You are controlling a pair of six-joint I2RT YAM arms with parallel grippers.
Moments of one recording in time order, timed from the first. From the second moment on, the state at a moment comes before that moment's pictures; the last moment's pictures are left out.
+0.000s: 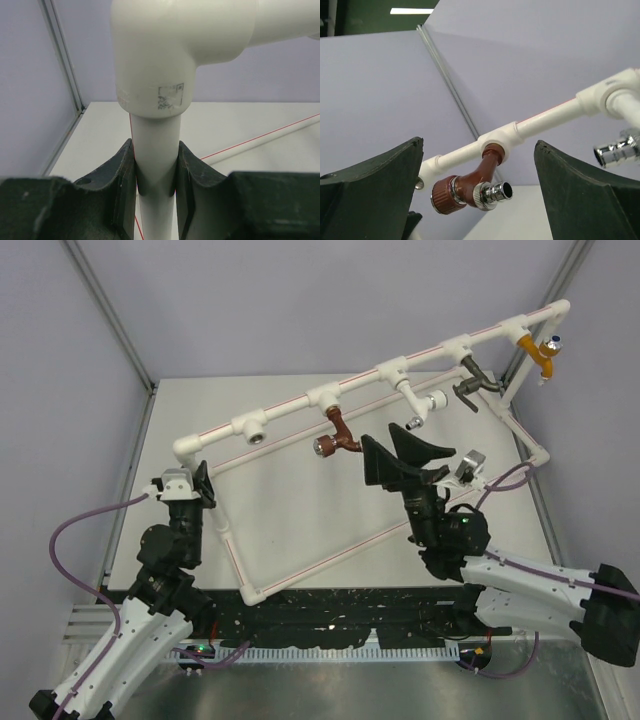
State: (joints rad) left arm -0.54 0.37 0.41 0.24 -0.55 0.16; right arm 0.98 1.02 0.52 1.30 0.49 0.30
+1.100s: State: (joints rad) left arm -0.54 0.38 0.41 0.24 -0.55 0.16; right arm 1.07 1.04 0.95 0.08 0.27 -1.31
